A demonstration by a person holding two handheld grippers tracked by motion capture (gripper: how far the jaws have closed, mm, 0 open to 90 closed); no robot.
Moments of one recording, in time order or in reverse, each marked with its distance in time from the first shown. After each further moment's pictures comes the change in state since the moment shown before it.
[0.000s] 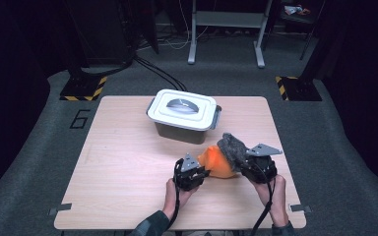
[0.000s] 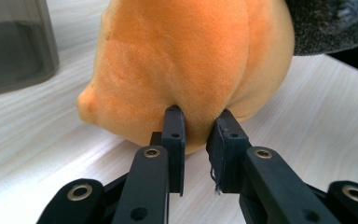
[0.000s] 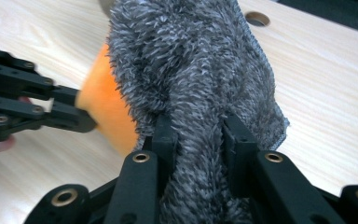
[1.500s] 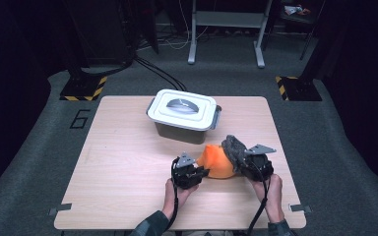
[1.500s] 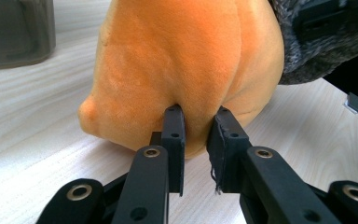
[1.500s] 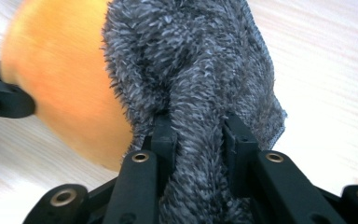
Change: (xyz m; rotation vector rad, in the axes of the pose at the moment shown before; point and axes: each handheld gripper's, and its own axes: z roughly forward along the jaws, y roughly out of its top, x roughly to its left) left arm 0.010 -0.003 0.000 -0.001 -0.040 -0.109; right arm -0.014 -0.018 0.037 0.080 -0.052 0.058
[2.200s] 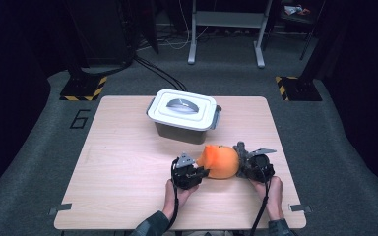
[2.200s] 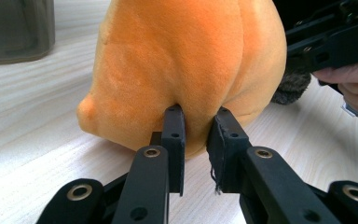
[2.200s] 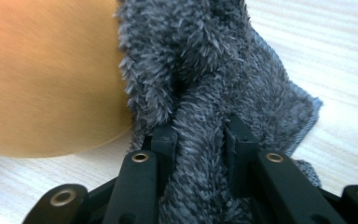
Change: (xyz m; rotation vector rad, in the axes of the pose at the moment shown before) left arm 0.000 -0.001 0.000 -0.005 0.003 -0.013; right arm -0.028 -0.029 0.042 0.130 0.000 0.111
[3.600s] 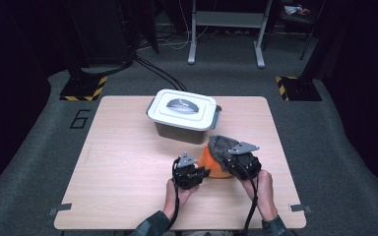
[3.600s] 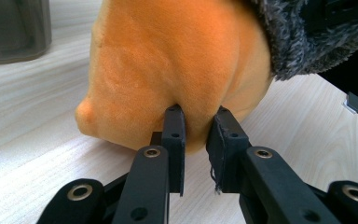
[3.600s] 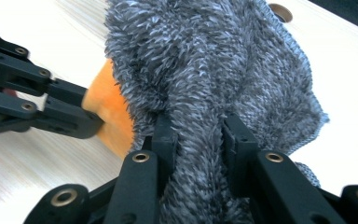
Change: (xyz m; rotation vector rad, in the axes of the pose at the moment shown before) left arm -0.002 0.002 0.002 0.018 -0.002 0.005; right arm 0.072 0.042 -0.056 -0.128 0.016 -0.275
